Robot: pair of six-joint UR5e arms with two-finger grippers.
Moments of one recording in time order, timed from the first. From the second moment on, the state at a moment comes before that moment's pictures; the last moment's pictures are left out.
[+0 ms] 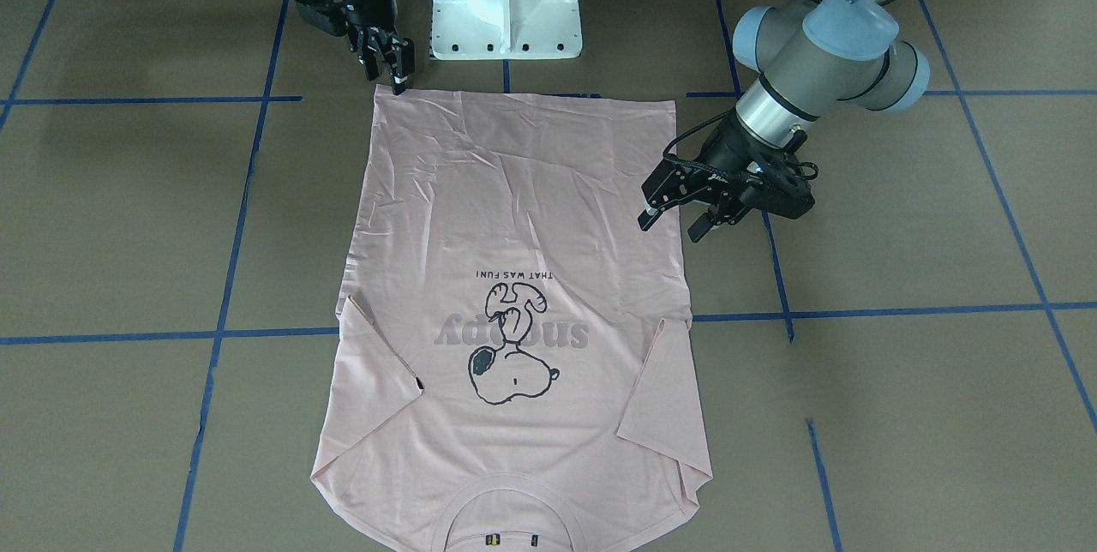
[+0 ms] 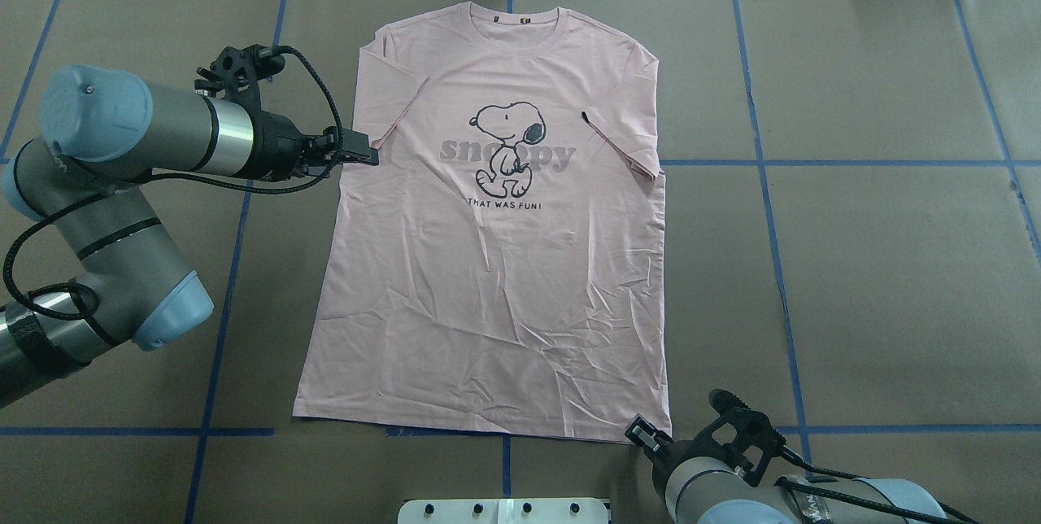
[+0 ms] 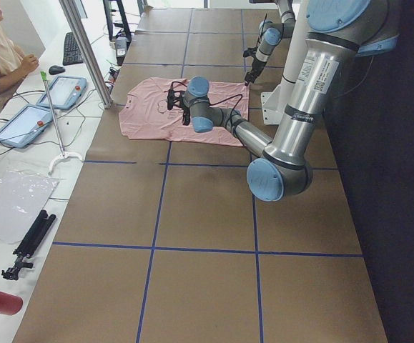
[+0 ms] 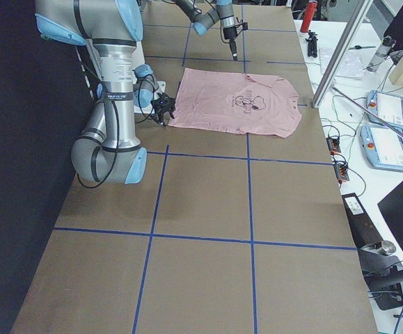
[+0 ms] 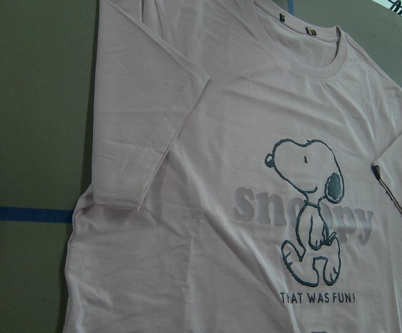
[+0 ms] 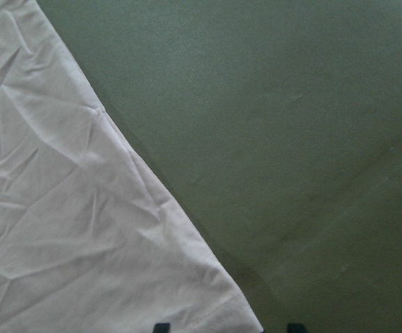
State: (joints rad) left arm -0.74 -1.95 -1.67 -2.36 -1.97 -1.34; right arm -0.03 -1.41 2.08 -1.50 1.27 2.32
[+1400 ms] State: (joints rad) left arm -0.72 -1.89 -1.74 -2.36 -1.95 -1.46; right arm -0.01 -1.39 2.12 -1.52 1.29 2.32
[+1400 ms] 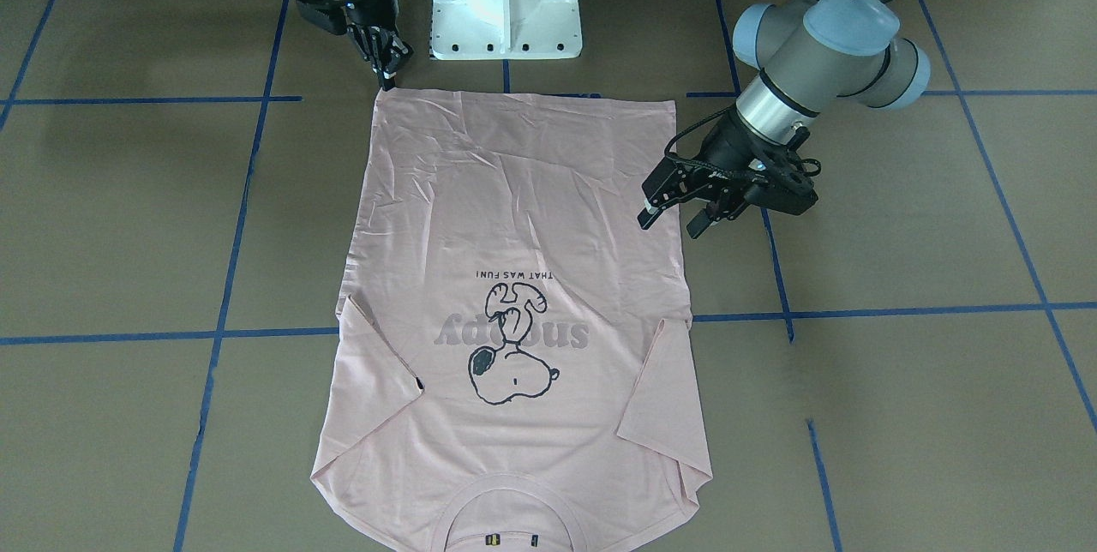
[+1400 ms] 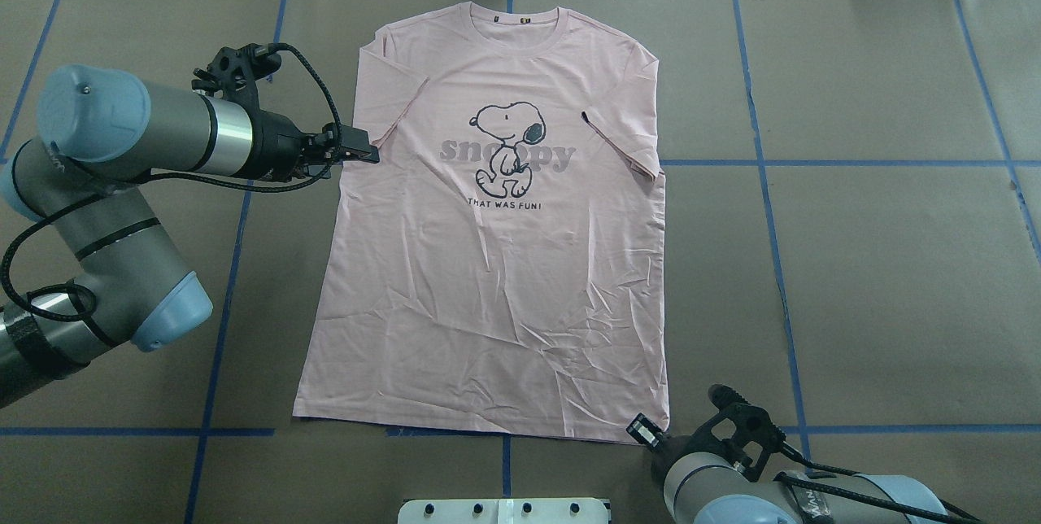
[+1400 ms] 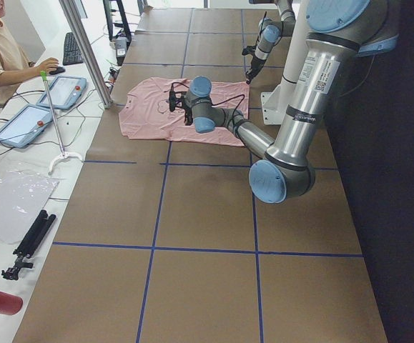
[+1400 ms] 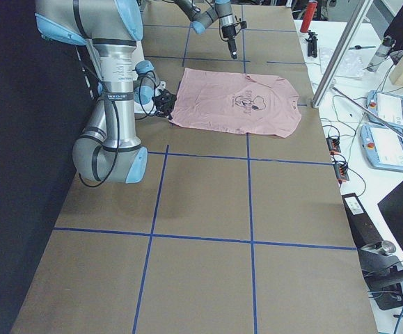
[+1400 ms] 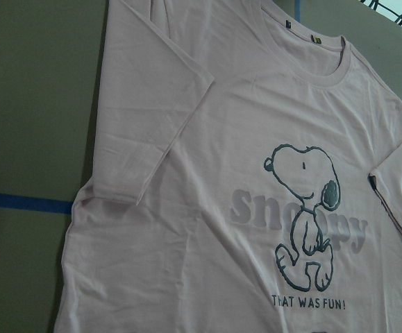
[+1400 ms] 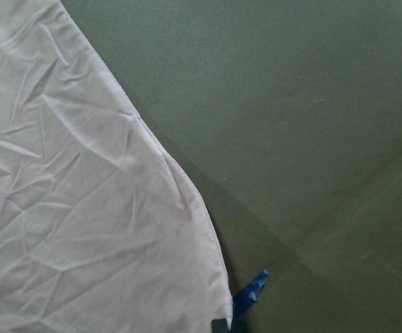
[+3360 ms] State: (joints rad) left arm -0.21 -1.58 -2.02 -2.06 -1.64 -1.76; right arm 0.00 -1.40 2.15 -1.52 1.34 2.31
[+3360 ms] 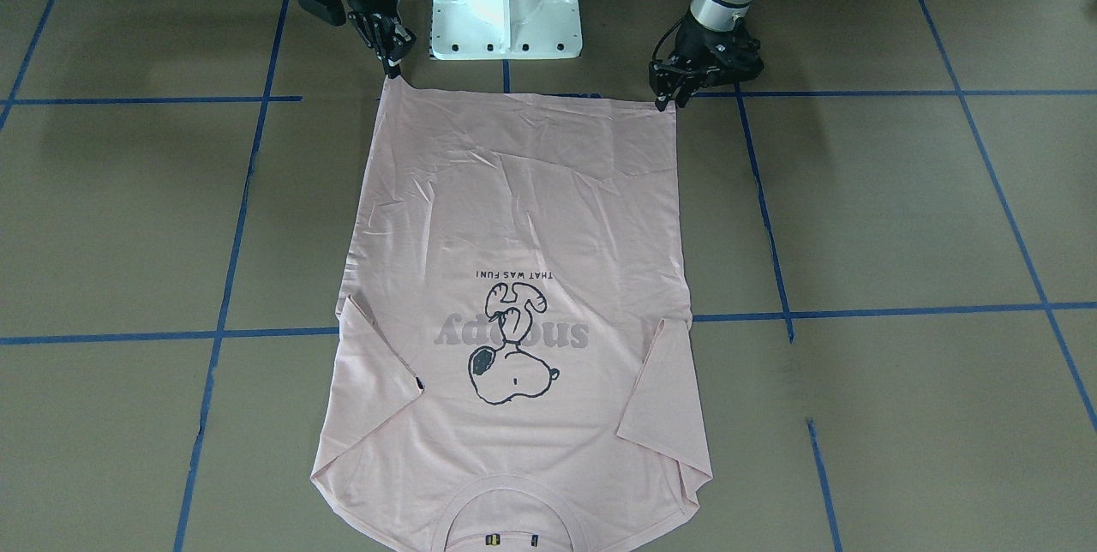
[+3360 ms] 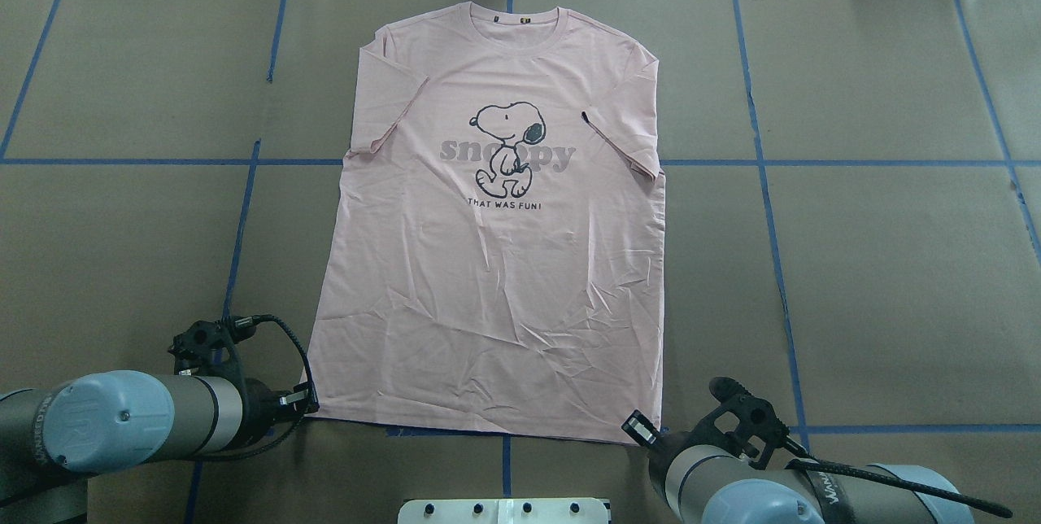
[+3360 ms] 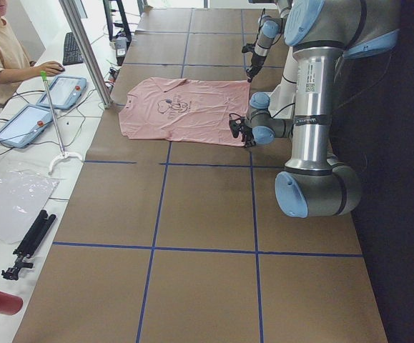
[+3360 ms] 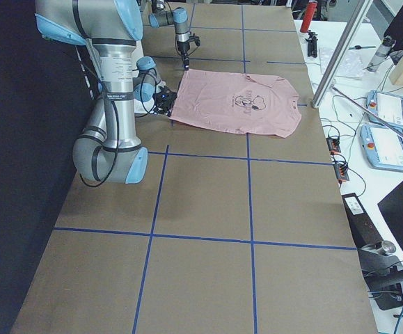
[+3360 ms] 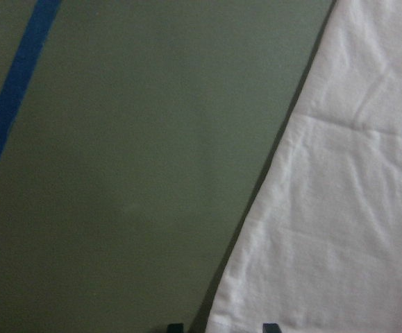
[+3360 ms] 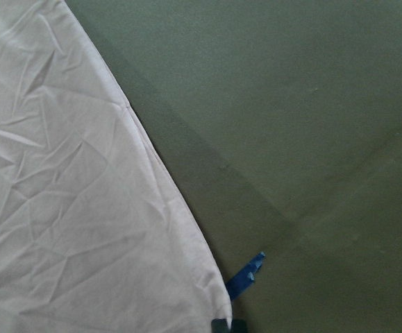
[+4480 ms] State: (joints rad) left arm -0.20 -1.59 -2.08 -2.06 -1.65 -1.81; right arm 0.01 -1.41 2.16 -1.52 1.35 2.31
